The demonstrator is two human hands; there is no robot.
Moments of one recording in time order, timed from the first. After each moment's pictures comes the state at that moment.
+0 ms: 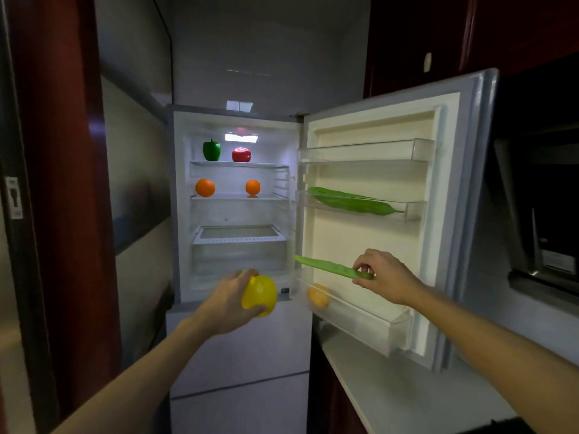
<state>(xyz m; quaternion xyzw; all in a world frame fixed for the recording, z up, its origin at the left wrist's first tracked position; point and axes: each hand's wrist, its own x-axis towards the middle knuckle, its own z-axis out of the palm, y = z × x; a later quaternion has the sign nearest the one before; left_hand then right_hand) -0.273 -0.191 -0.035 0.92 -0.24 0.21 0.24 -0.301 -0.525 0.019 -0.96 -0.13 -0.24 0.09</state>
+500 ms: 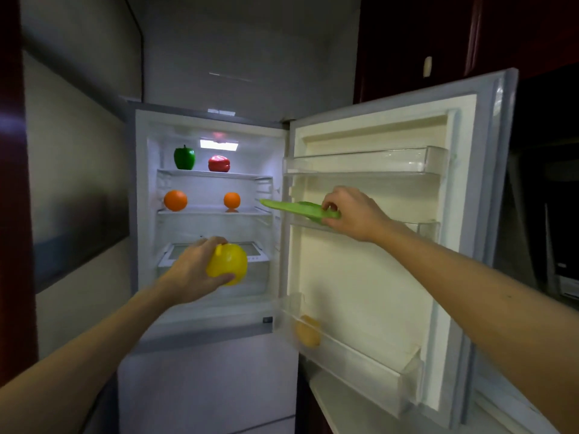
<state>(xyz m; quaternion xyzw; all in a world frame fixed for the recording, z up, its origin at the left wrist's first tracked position) -0.136 -0.179 0.034 0.88 -0.26 0.31 0.25 -0.191 -0.495 0.150 -0.92 -0.15 -0.36 -0.02</state>
